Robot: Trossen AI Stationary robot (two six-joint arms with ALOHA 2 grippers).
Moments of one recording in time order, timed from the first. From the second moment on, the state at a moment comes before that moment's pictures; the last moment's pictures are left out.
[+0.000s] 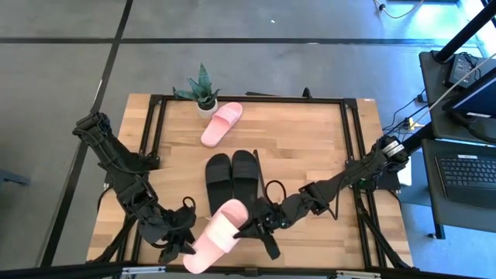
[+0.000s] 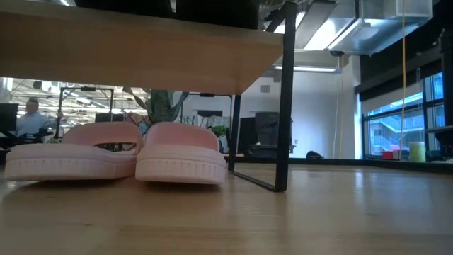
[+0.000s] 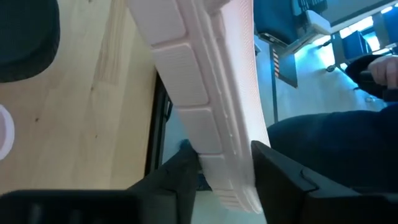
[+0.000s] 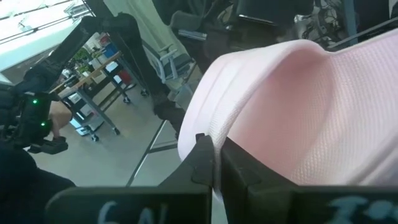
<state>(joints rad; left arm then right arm) -0.84 1.35 1.16 -0.44 -0.16 -1.07 0.51 1.78 1.37 0.30 0.11 0.54</state>
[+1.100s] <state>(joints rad) -1.09 1.67 1.16 0.23 -0.61 -1.33 0.51 1.74 1.37 0.27 -0.36 0.76</state>
